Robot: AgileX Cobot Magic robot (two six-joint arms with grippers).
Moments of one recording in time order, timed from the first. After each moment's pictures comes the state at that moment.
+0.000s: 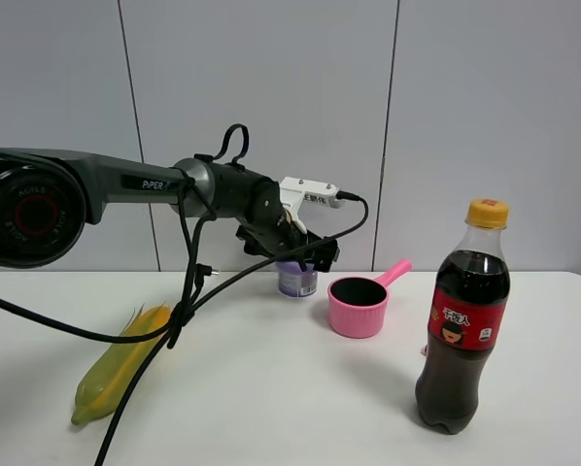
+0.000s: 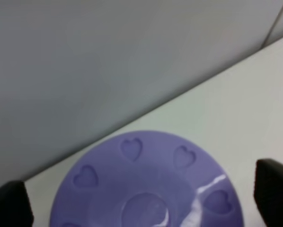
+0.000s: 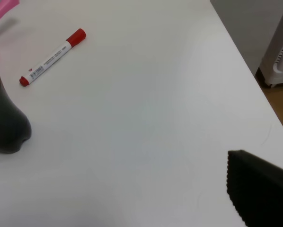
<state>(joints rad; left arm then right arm) -0.53 2.66 -2.26 0.16 0.37 -0.20 0.01 0.00 -0.49 0.00 1.07 -0.02</state>
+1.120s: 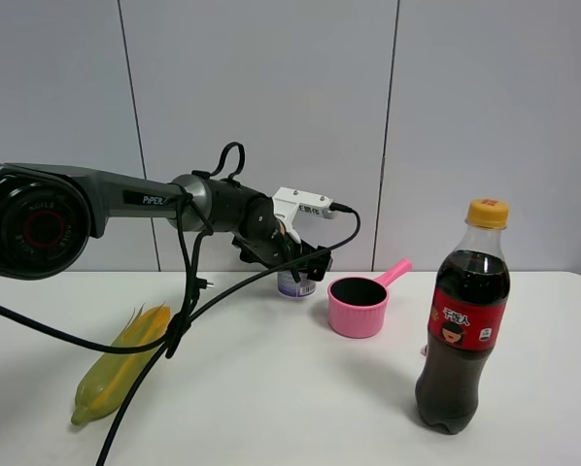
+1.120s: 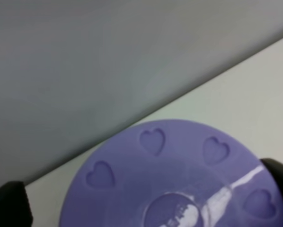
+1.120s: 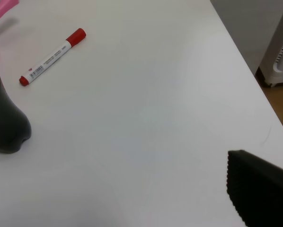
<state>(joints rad) -0.51 2.70 -2.26 0.17 0.32 -0.18 0.01 0.00 -0.49 0.00 1.07 -0.02</state>
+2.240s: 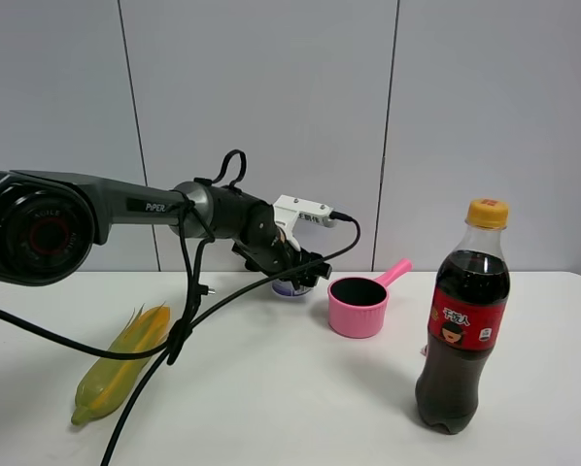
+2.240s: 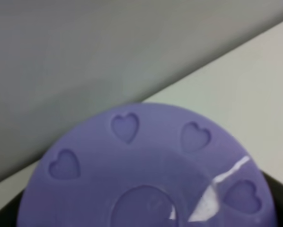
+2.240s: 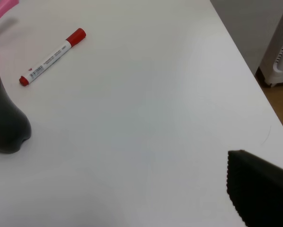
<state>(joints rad) -0.51 2.72 -2.26 0.17 0.33 -0.18 0.01 0.00 -0.49 0.00 1.07 -0.02</state>
